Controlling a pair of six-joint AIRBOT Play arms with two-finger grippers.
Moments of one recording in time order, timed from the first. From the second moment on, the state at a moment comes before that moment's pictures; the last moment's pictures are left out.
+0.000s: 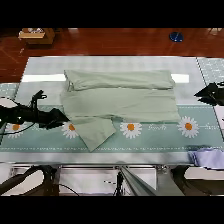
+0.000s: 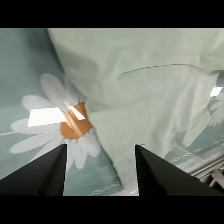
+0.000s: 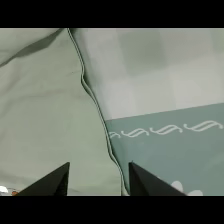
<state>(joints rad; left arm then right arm) 0.26 -1.19 0.62 0.85 -1.22 -1.22 -0.66 -1.52 1.26 -0.96 1.40 1.18</state>
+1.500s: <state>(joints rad) 0.08 -1.37 0.56 0.69 -1.02 -1.15 -0.71 -1.48 0.89 -0.95 1.33 1.16</state>
